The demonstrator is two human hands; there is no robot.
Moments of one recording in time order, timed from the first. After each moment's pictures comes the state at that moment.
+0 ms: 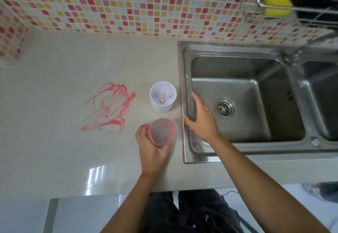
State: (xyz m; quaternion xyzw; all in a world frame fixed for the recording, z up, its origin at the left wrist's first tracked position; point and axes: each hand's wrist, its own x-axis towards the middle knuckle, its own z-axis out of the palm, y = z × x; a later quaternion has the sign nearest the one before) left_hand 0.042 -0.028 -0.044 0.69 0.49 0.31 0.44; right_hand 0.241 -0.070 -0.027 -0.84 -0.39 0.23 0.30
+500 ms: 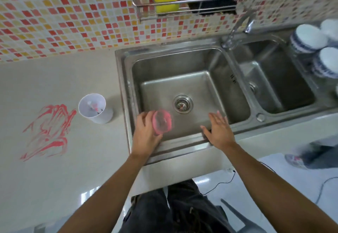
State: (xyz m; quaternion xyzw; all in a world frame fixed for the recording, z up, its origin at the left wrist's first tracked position) left_hand 0.183 -0.083 -0.041 0.90 0.29 0.14 0.30; right_hand 0.375 -0.291 -0.062 -0.93 -0.32 0.16 0.05
